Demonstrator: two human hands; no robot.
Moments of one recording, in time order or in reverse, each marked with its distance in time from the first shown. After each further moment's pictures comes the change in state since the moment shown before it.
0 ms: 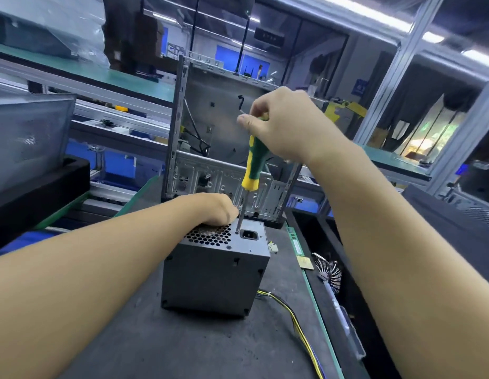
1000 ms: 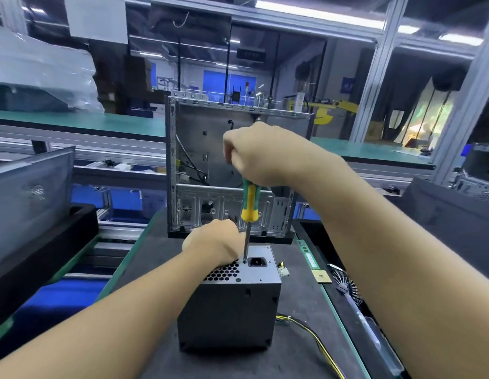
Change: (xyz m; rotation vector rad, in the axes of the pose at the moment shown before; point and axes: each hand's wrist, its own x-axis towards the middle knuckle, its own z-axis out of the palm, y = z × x) left_hand -0.003 -0.005 0.014 -0.035 0.290 -0.048; right_hand 0.008 -0.013 0.000 -0.170 -0.206 -0.003
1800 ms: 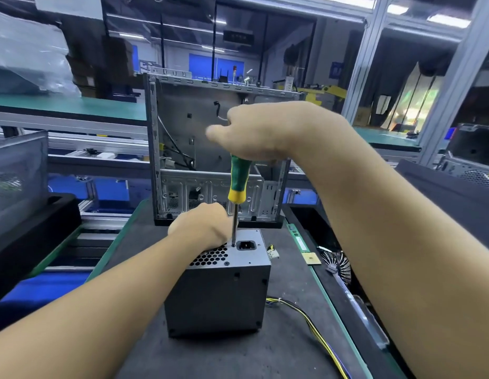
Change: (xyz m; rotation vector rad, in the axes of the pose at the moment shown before) left_hand 0.011 -0.001 0.005 0.031 0.007 0.026; right_hand -0.014 -0.004 -0.016 0.022 -0.158 0.107
